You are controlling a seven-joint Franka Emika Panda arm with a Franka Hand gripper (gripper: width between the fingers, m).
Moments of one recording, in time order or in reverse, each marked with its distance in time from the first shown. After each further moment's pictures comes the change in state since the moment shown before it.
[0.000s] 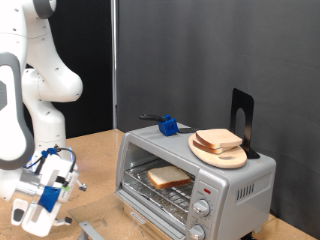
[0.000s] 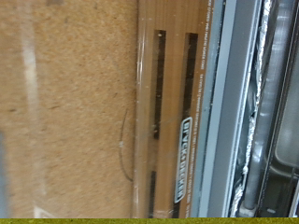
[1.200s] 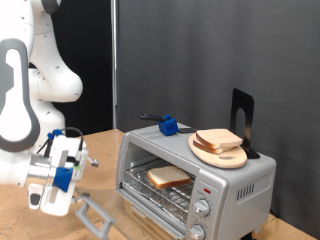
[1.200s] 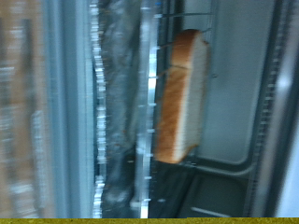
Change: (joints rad) arm -0.028 -0.138 0.044 -0.025 0.014 -0.250 0.170
